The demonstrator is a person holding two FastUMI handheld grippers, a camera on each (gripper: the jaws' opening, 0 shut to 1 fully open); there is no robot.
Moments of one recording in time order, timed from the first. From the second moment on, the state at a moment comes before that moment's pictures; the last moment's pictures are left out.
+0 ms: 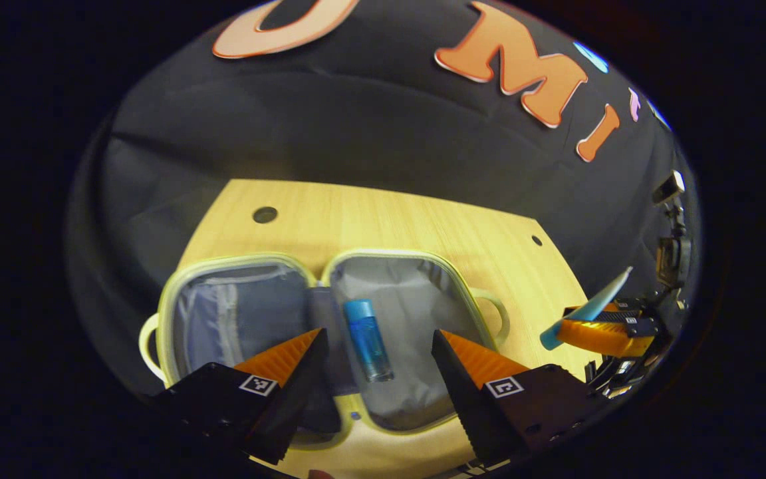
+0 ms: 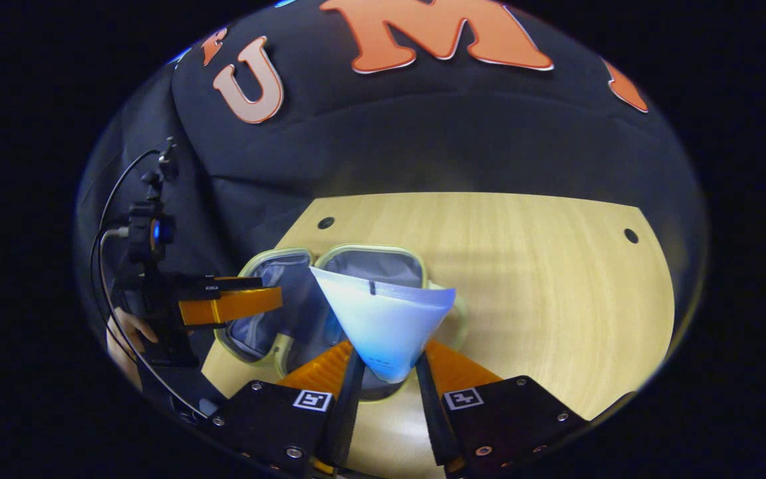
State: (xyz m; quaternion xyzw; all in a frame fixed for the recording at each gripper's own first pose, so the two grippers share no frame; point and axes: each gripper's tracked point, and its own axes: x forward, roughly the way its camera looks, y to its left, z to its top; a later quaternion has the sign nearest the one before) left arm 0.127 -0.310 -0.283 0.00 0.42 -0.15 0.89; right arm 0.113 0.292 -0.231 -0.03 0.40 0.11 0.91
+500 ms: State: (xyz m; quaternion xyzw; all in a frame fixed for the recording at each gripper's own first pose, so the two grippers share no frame) left arm 0.079 -0.200 -0.220 -0.03 0.38 -0.08 0.92; right arm 0.138 0.321 -0.348 -0.02 0.56 0.09 0.82
